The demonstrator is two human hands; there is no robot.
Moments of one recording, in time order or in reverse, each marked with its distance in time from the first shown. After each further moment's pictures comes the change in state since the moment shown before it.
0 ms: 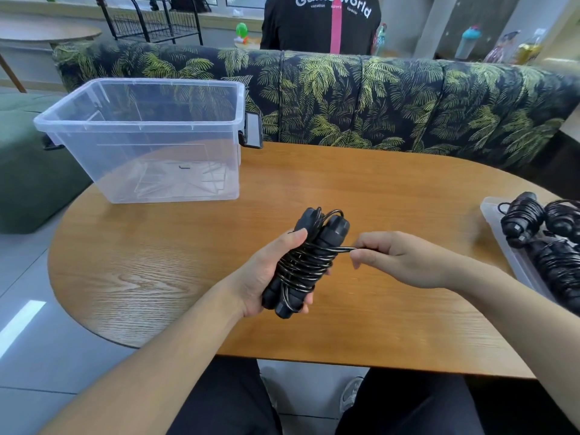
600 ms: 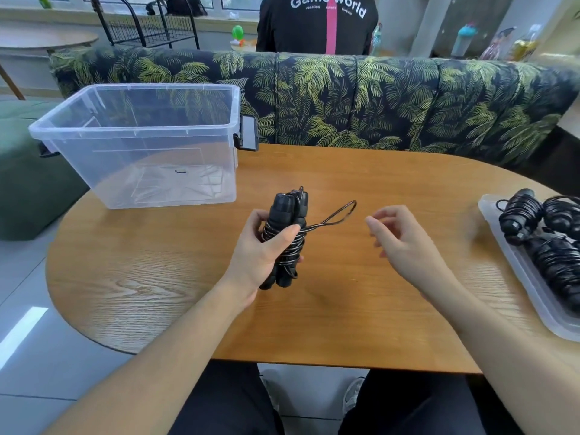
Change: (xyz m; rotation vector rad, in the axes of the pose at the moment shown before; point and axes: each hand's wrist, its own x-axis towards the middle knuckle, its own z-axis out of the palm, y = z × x) left_hand 0.018 -0.001 -0.009 0.130 0.523 0.397; right_hand 0.007 0.010 0.026 0.342 0.664 0.285
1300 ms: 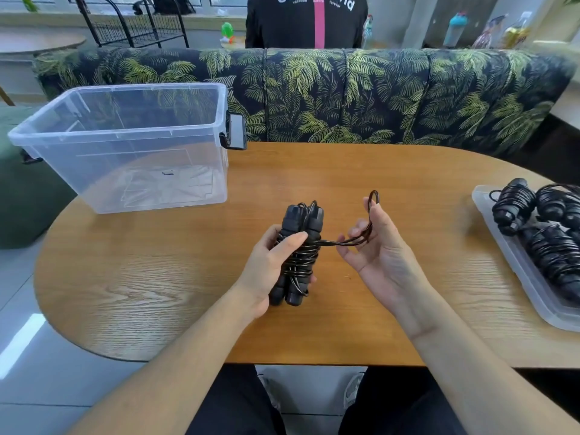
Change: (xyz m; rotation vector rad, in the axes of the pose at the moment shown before) left_hand -0.003 -0.016 0.022 -0.088 -0.135 -0.231; right_hand -0.013 -0.012 0.028 1.319 -0.062 0.269
